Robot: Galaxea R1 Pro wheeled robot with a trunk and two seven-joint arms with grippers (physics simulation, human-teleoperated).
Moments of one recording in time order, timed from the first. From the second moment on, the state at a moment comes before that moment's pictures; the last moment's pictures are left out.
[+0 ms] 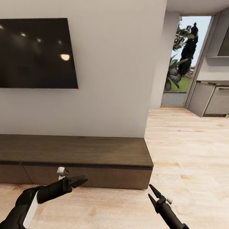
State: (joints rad) left arm -0.29 0.13 0.23 -1.20 0.29 0.99 -1.40; right arm -0.25 -0.12 -0.01 -0.56 -1.21 0.32 0.92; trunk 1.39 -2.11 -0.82
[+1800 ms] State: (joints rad) left arm -0.29 0.11 0.04 -1.23 0.38 0.99 -1.40; right arm -0.25 -0.11 -0.01 -0.55 -1.22 0.24 0.92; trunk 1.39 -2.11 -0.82
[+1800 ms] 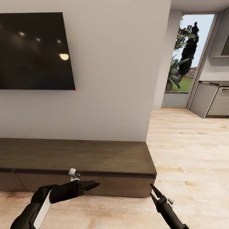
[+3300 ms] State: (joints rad) left arm -0.29 0.11 0.03 -1.23 0.42 0.99 -1.41; right arm -0.25 -0.11 -0.01 -0.55 -1.22 0.25 0.97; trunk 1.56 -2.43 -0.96
